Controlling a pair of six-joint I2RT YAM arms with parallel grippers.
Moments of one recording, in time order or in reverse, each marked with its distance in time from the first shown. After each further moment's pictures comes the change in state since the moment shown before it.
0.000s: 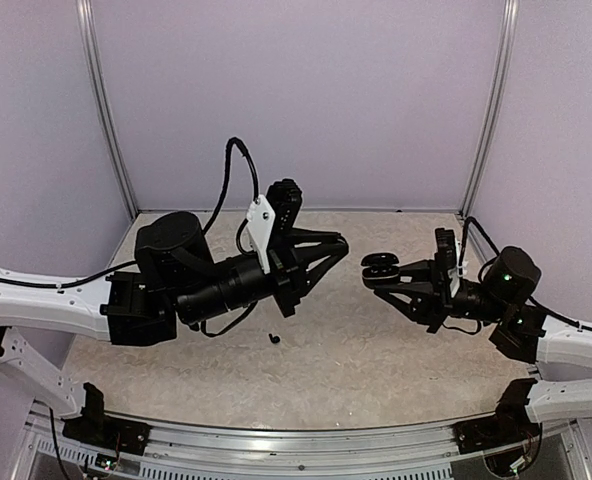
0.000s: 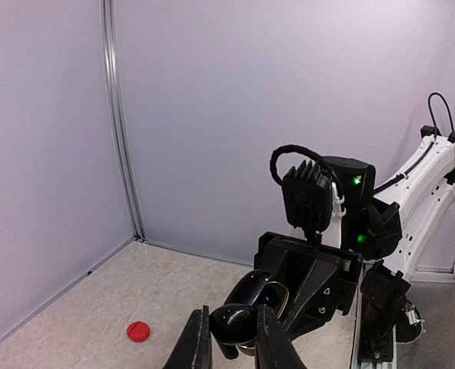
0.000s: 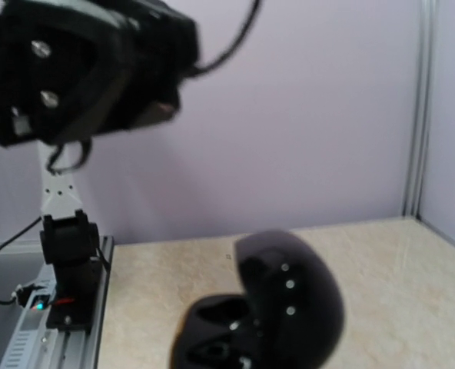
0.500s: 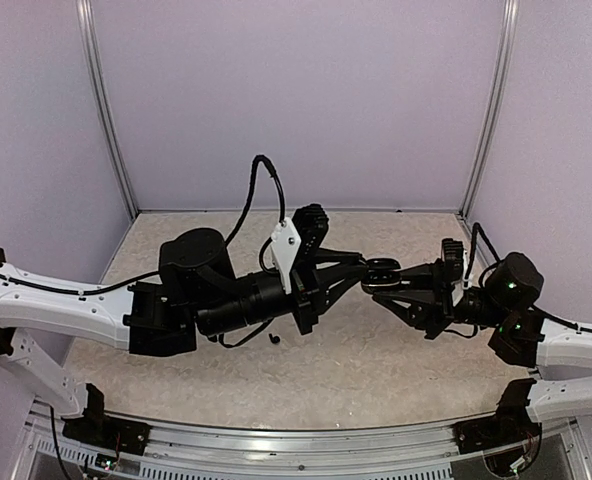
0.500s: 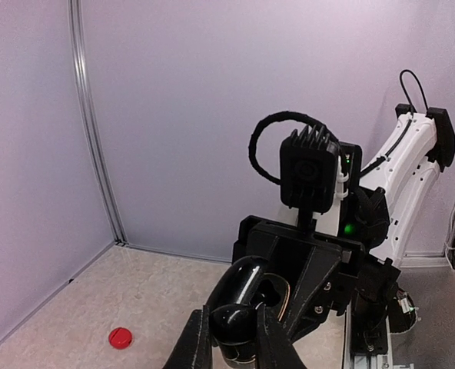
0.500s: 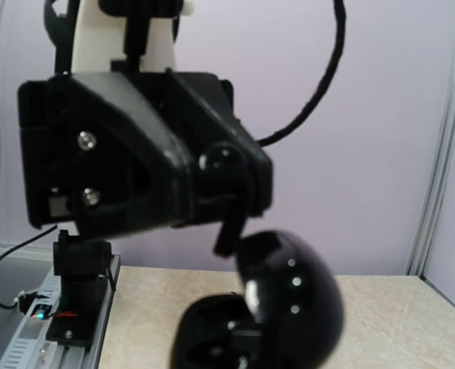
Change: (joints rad) left arm -0.034 0.092 0.000 0.095 0.045 0.042; right arm 0.080 0.000 -0.014 0.111 0.015 -0.086
